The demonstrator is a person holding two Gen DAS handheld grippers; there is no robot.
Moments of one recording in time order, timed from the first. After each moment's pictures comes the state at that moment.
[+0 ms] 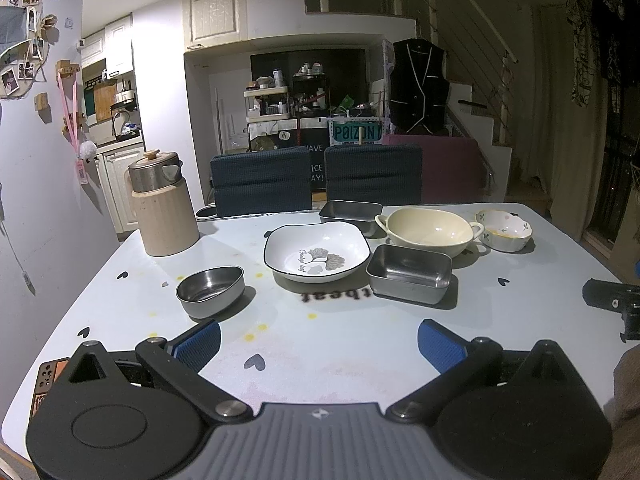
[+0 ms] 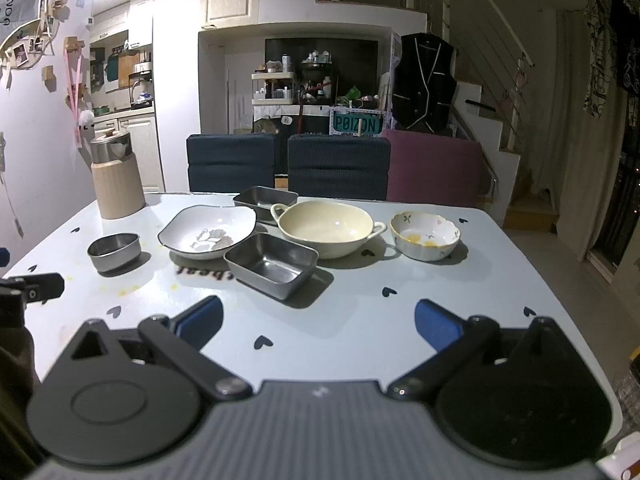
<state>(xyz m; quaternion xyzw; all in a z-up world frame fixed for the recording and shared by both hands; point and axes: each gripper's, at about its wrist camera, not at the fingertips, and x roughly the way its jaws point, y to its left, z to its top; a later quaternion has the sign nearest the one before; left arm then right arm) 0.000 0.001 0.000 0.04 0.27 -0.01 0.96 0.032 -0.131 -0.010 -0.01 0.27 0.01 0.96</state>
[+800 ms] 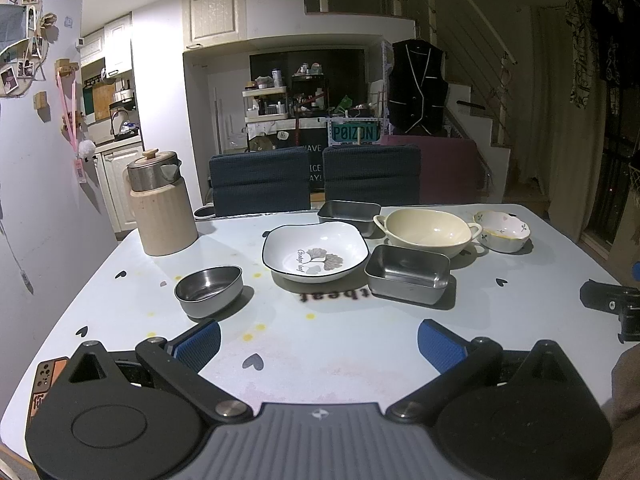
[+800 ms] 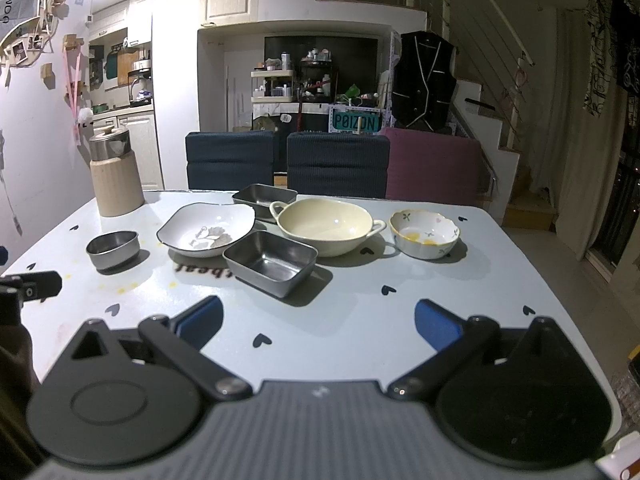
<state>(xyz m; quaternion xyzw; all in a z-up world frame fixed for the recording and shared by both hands) 0.000 0.001 0.000 0.04 0.27 -0.01 0.96 0.032 -0.133 -0.017 -0.01 0.27 0.01 0.96</state>
